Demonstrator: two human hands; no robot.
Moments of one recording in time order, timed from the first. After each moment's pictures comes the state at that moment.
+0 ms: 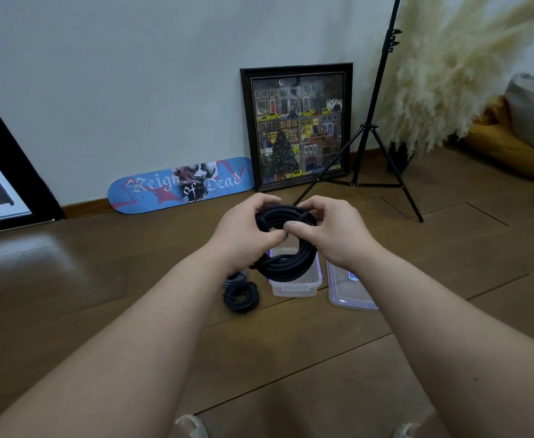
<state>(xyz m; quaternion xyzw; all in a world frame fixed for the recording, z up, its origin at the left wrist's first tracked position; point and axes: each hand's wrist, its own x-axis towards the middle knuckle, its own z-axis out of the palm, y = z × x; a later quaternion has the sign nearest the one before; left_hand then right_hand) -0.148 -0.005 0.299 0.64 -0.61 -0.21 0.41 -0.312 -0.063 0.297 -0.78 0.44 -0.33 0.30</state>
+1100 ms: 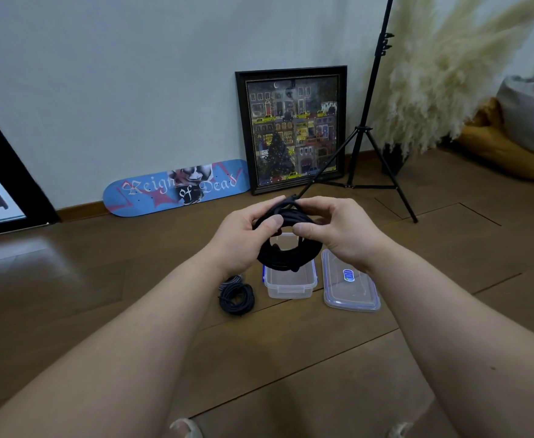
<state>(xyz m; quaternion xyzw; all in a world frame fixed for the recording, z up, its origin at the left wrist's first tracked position) -0.155 -0.003 0.295 0.55 -0.61 -0.31 0.47 -0.333 -0.065 0.306 -0.75 0.36 -0.34 0.44</state>
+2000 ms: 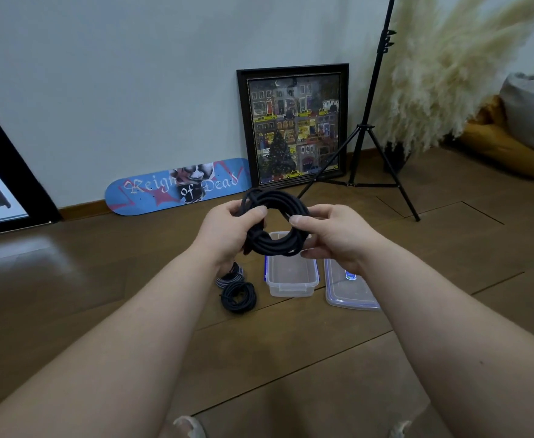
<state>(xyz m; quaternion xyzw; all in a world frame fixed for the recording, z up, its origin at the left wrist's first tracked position) -0.146 -0.008 0.296 0.60 -0.40 -0.40 0.57 -0.321 -0.060 0.303 -0.61 0.44 -0.29 0.60</state>
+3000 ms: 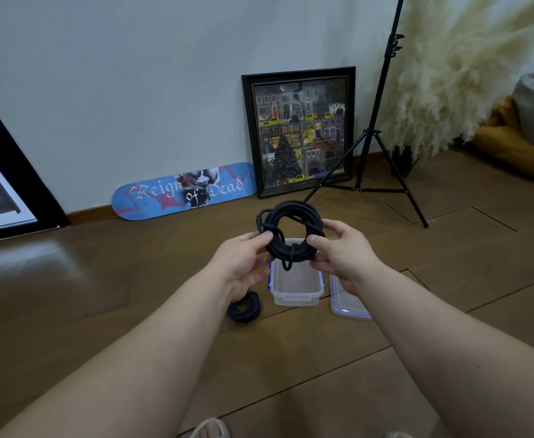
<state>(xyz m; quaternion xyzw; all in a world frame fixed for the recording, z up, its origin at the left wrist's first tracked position) -0.154 -0.027 0.283 0.59 -0.24 -0.54 0.55 -0.316 -0.085 0.281 -0.49 0.47 -0.38 0.62</state>
